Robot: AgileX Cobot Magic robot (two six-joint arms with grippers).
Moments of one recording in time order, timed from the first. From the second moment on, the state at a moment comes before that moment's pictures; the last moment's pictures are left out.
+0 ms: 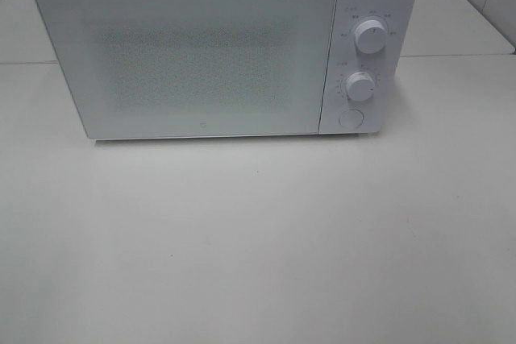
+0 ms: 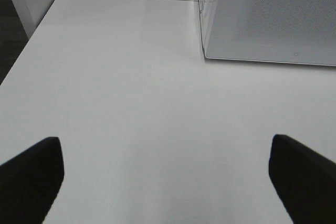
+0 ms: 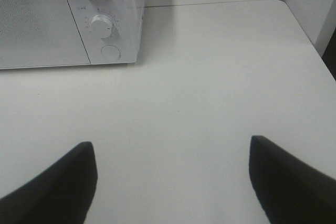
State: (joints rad) left arm 0.12 0.00 -0.52 -0.13 1.07 0.06; right arm 0.00 0.00 -0.50 0.00 0.97 0.00
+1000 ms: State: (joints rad) left arm 0.12 0.00 -0.52 -0.13 1.07 0.06; right arm 0.00 0.62 -0.45 0.00 0.21 0.00
